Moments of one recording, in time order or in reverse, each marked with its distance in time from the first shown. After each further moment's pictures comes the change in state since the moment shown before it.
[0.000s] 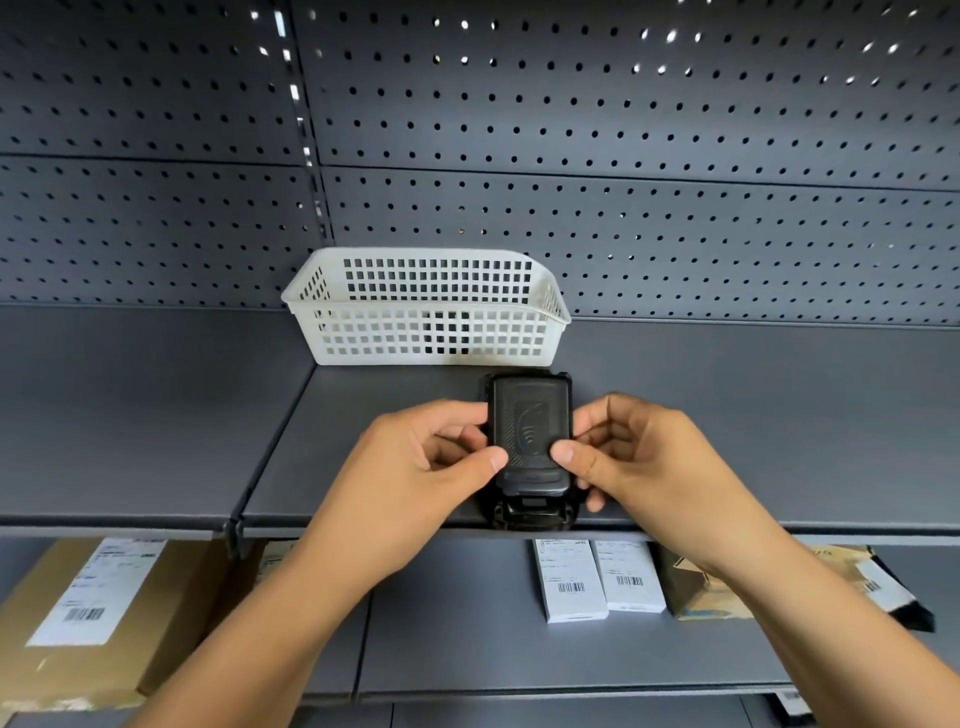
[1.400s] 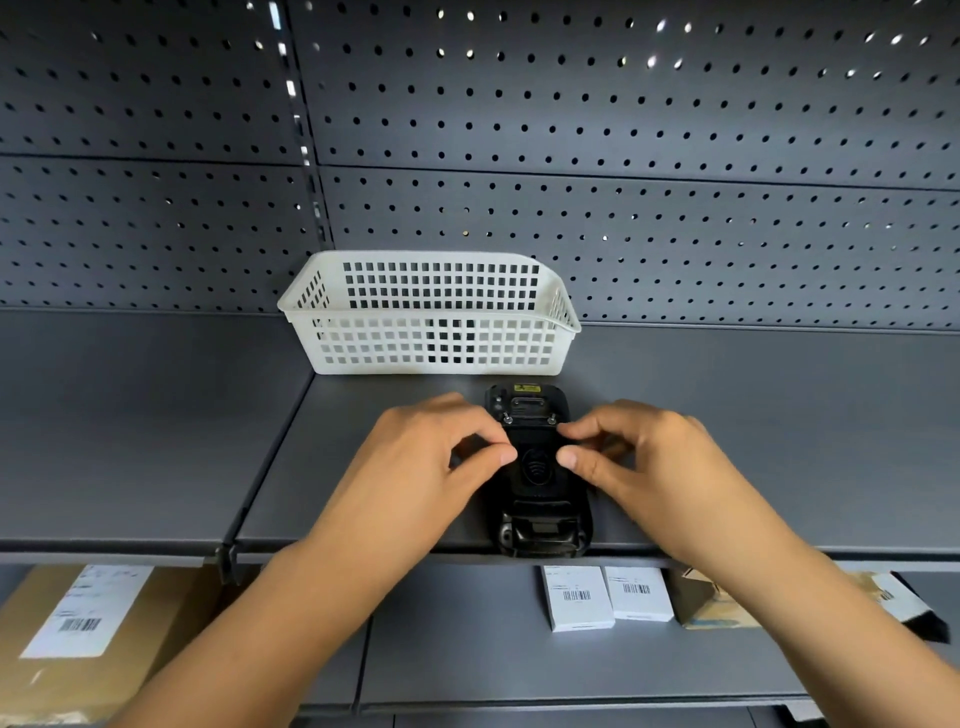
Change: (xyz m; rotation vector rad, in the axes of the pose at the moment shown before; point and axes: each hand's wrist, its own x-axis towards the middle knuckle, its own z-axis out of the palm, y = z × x) left_hand 0.024 0.001 -0.003 0.518 -0.008 0.250; right_hand 0.017 0.005 -0.004 -0.532 0.097 -0.082
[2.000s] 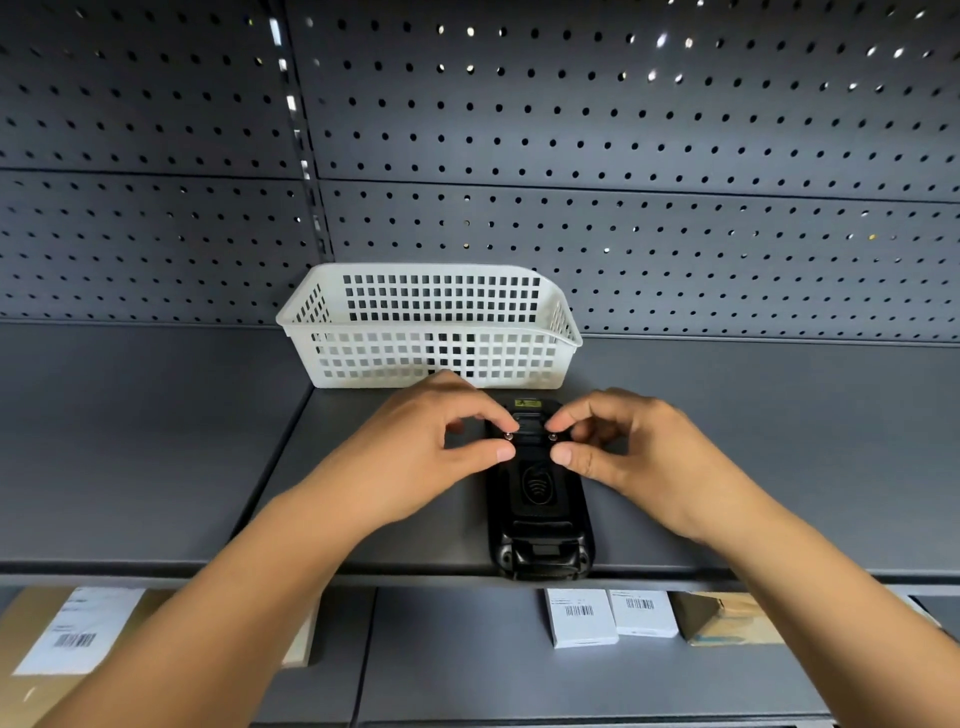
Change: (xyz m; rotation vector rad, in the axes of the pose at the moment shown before) left_hand 0.037 -0.021 -0.007 -0.005 -0.225 -0.020; right_hand 0.032 0.013 -0.002 0.136 -0.127 -0.044
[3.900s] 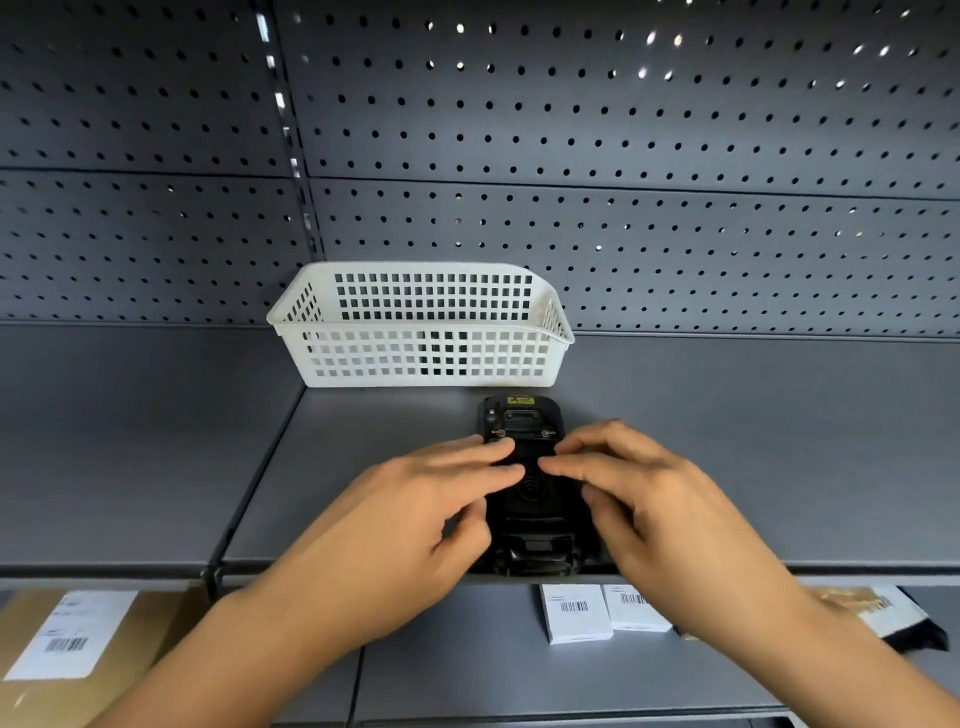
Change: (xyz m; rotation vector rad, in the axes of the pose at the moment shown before) left_hand -0.053 0.015 0.011 0.178 0.031 0.184; right_hand -0.051 -0.013 0.010 -0.397 0.105 -0.243
